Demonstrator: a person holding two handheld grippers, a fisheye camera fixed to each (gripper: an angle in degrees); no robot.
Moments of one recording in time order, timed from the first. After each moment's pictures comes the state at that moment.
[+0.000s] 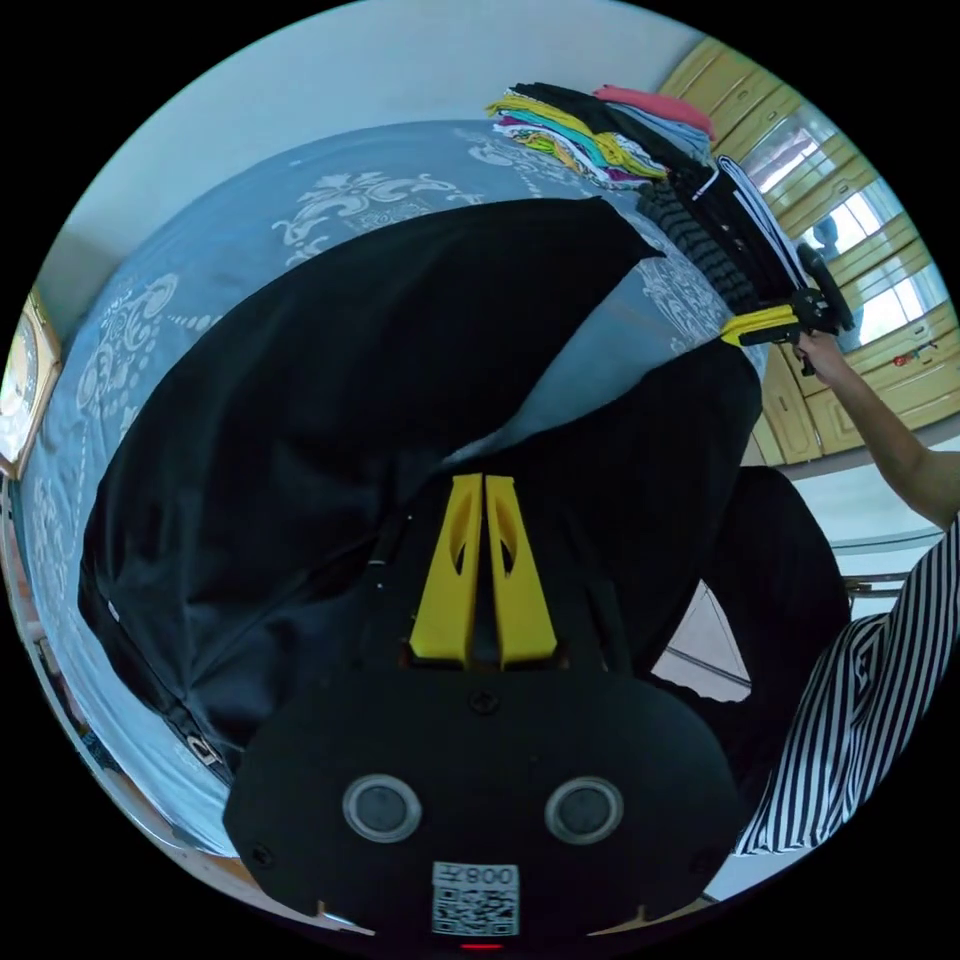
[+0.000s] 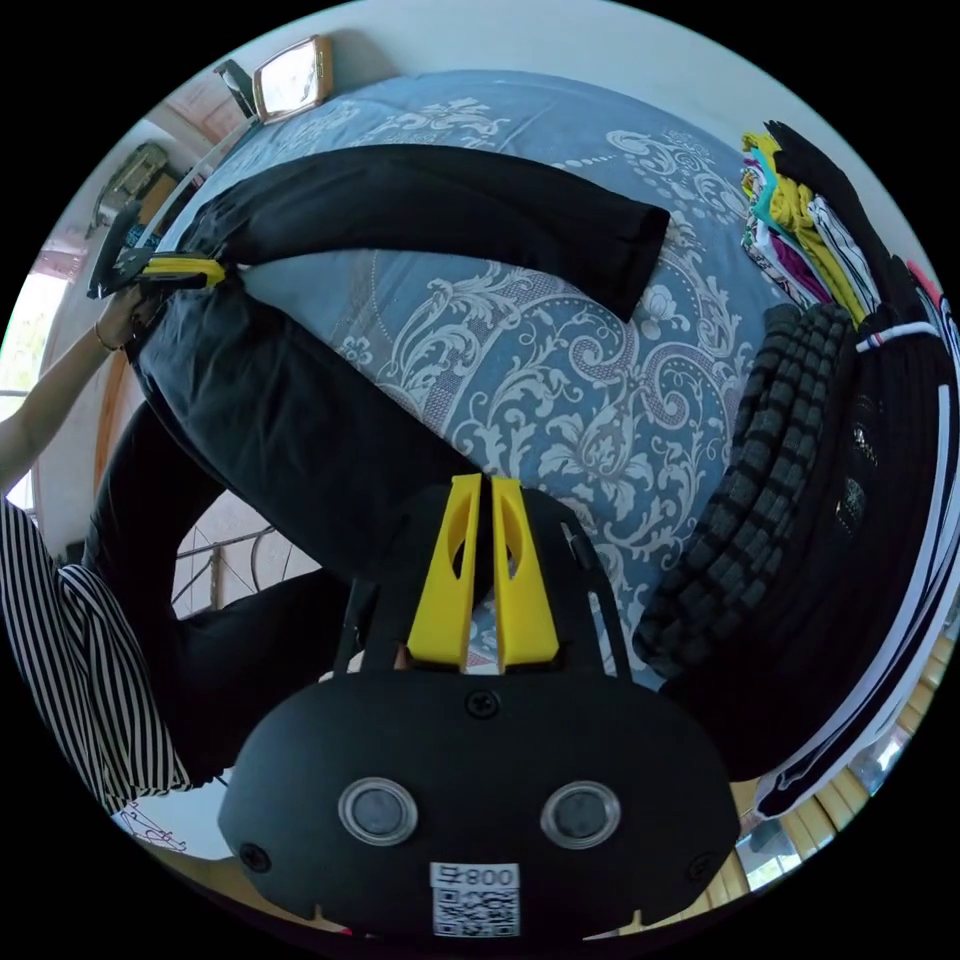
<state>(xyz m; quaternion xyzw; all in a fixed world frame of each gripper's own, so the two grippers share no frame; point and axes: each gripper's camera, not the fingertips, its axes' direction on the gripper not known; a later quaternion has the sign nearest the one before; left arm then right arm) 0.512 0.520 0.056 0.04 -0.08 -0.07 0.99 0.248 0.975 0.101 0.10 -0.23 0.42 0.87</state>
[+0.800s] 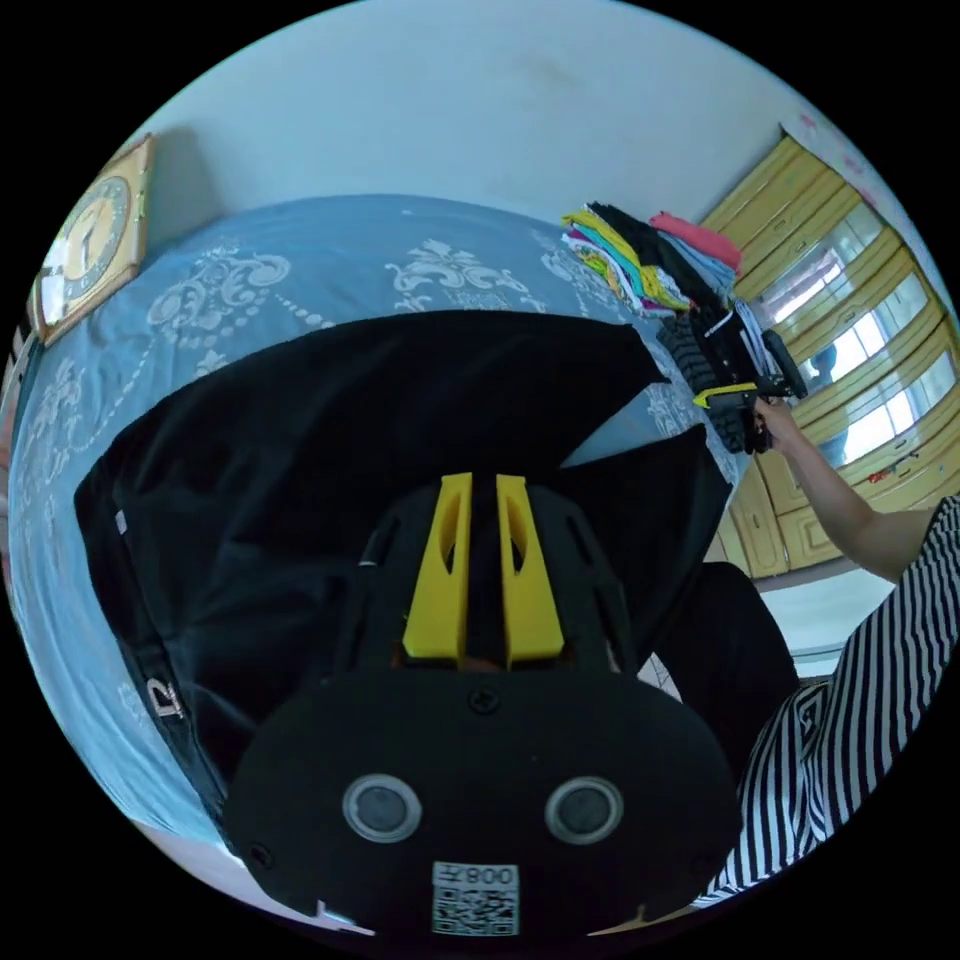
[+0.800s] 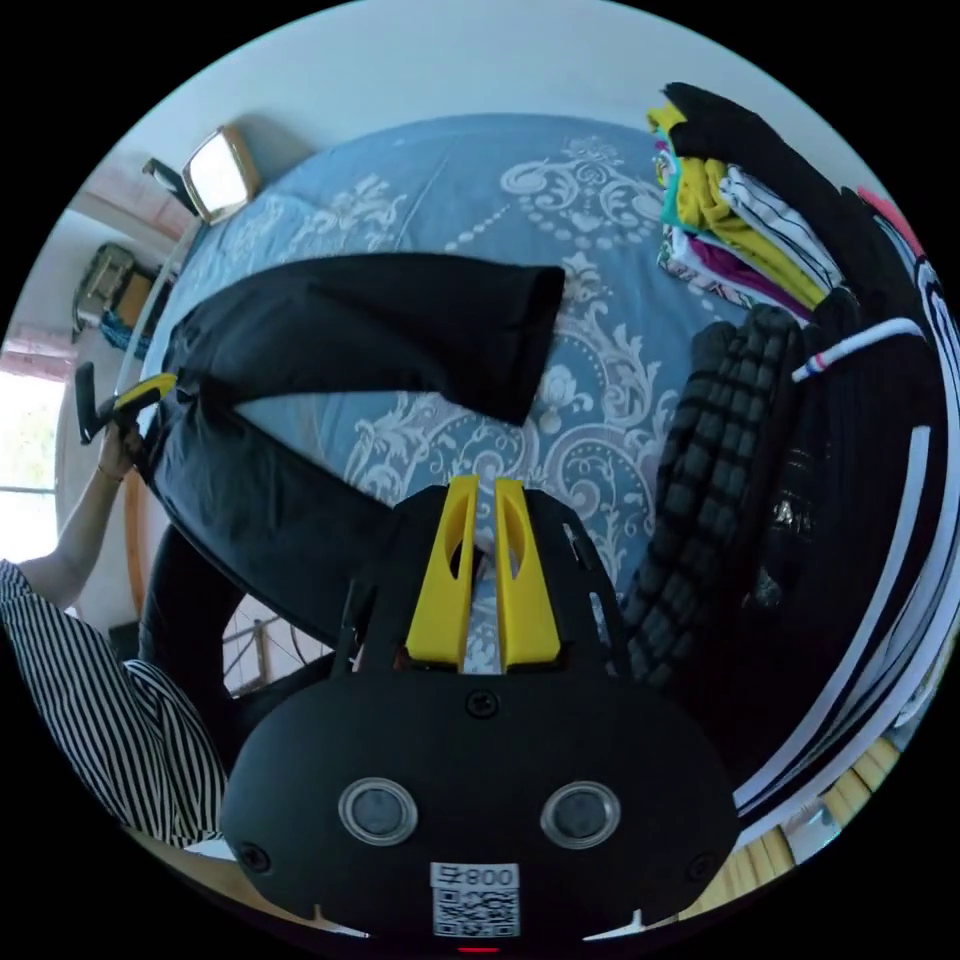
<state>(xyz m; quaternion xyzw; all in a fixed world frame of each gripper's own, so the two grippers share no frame) 0.497 0.463 -0.028 0.18 -0.05 -0.17 0.97 0.366 0.943 0.150 0.14 -0.26 0.50 0.81</state>
